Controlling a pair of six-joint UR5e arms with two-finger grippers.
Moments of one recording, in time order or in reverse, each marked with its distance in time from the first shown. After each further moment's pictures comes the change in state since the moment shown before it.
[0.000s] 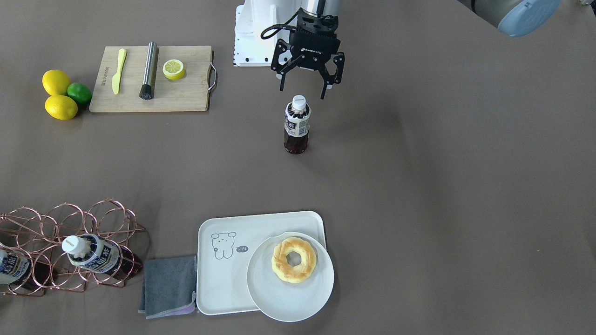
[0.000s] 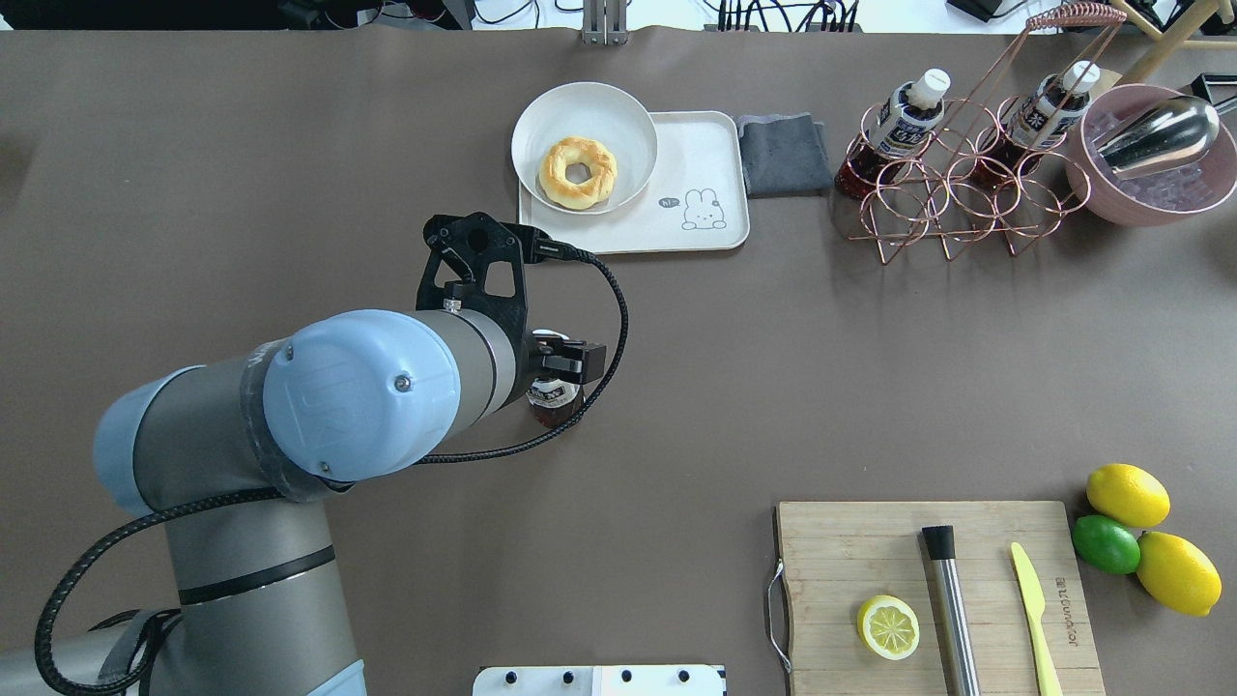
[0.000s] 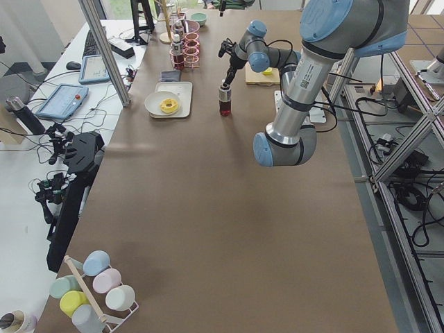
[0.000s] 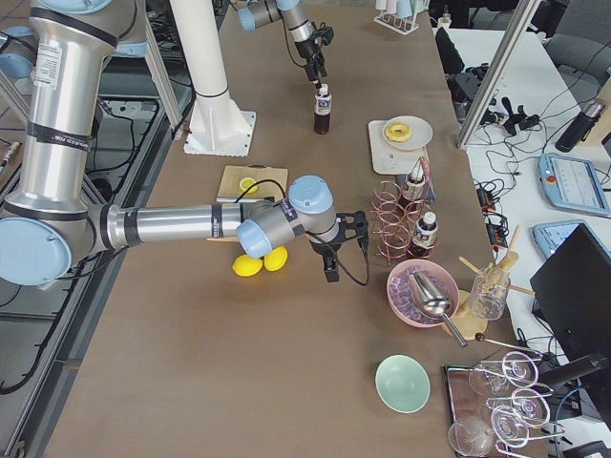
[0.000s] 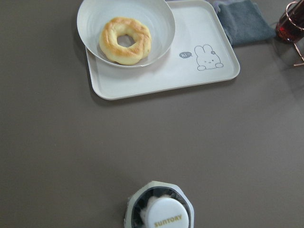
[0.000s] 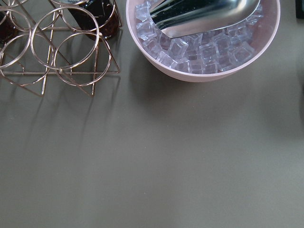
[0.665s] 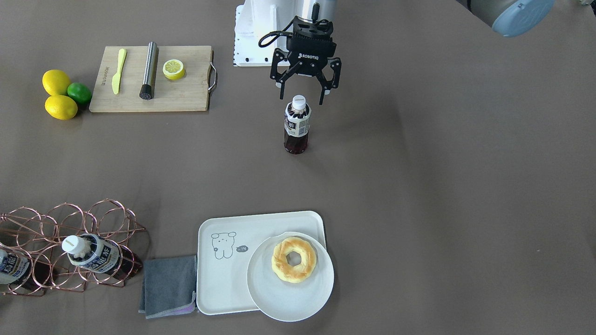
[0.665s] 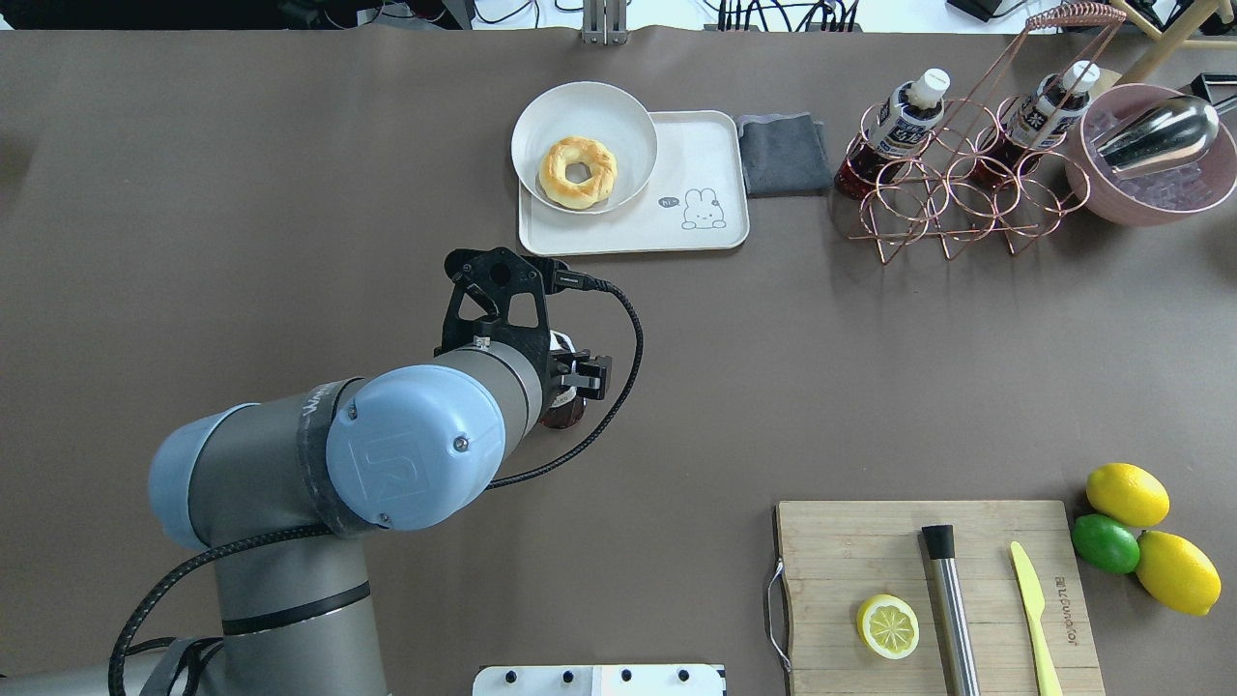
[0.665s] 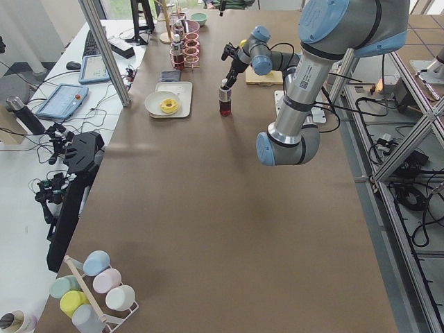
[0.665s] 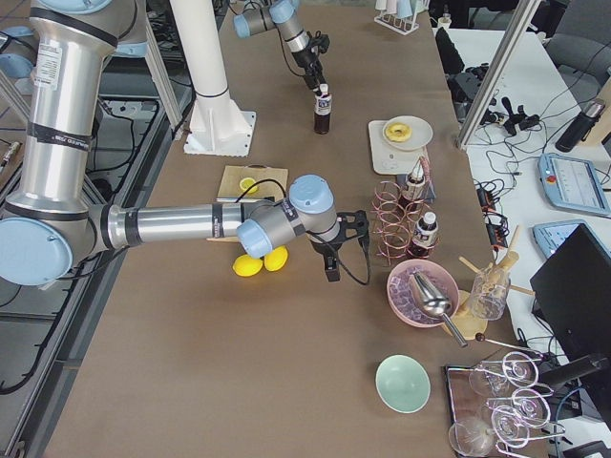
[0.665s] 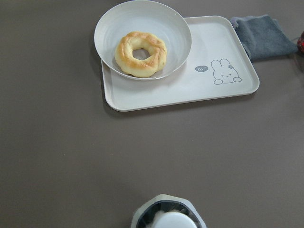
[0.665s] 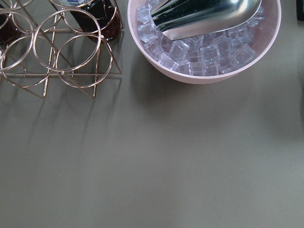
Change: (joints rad) left arm 0.057 -0.006 0.045 -0.008 0.118 -0.059; right arm 0.003 0.003 0.000 0.001 0.003 0.000
